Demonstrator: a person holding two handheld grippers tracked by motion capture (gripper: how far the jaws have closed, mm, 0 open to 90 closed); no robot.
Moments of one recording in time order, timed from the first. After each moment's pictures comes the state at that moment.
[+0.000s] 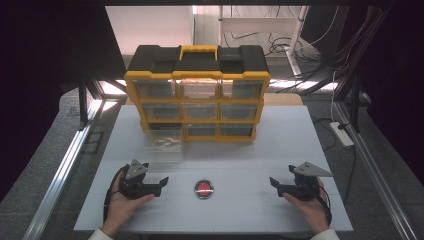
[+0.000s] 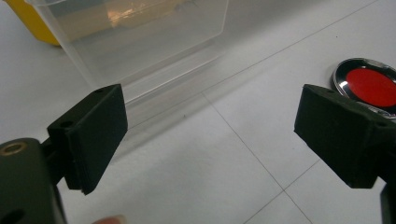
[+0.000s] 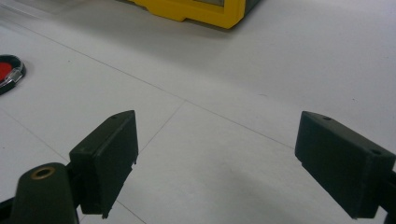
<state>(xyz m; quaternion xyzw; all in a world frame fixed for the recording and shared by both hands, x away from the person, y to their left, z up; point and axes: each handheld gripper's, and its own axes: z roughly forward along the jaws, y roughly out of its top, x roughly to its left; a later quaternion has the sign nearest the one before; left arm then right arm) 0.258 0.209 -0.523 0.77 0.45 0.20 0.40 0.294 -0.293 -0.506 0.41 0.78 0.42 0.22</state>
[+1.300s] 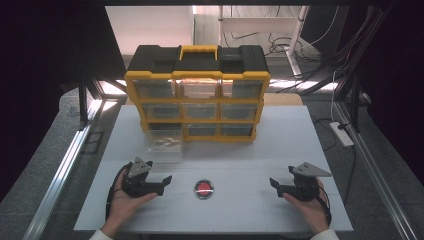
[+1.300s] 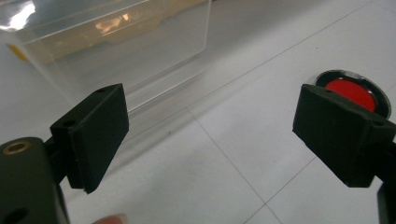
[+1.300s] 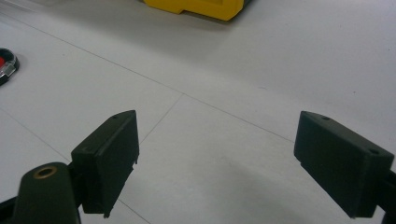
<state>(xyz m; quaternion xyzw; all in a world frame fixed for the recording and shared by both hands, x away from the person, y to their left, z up) 0.261 0.199 -0.513 0.78 0.44 0.19 0.41 0.294 -0.292 -0.508 0.41 0.79 0.41 0.21</state>
